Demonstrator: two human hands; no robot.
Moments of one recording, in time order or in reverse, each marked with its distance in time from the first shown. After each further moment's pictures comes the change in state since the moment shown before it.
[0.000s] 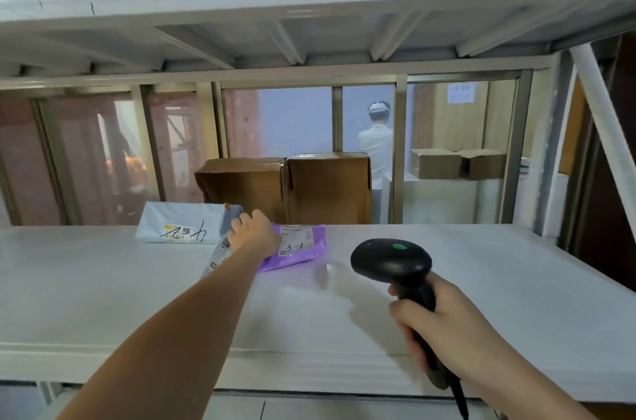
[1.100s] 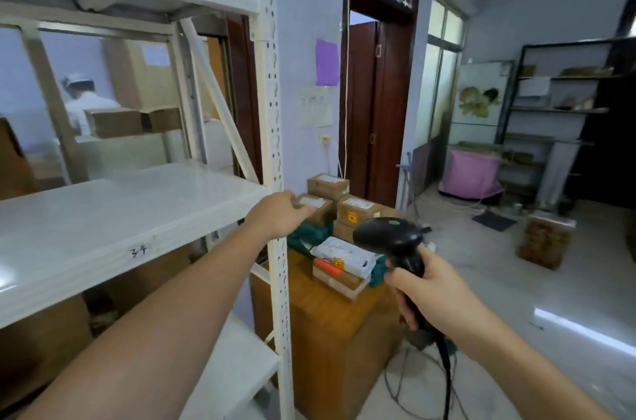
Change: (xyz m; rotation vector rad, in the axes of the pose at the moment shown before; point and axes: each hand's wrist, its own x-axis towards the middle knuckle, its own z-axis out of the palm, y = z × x) left_hand -0.471 0.281 0.024 -0.369 -0.587 1.147; right_hand -0.426 0.018 -0.122 -0.119 0.831 0.383
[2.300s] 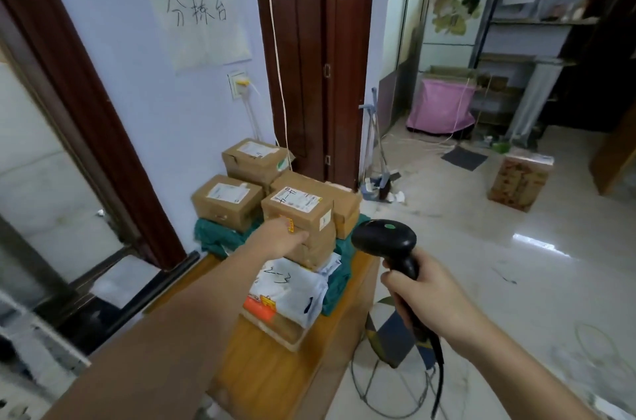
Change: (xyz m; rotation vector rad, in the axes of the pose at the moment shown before) left_hand 0.429 0.036 0.322 -0.026 -0.454 -0.102; right_hand 0.390 0.229 -0.164 -0.053 0.111 0.292
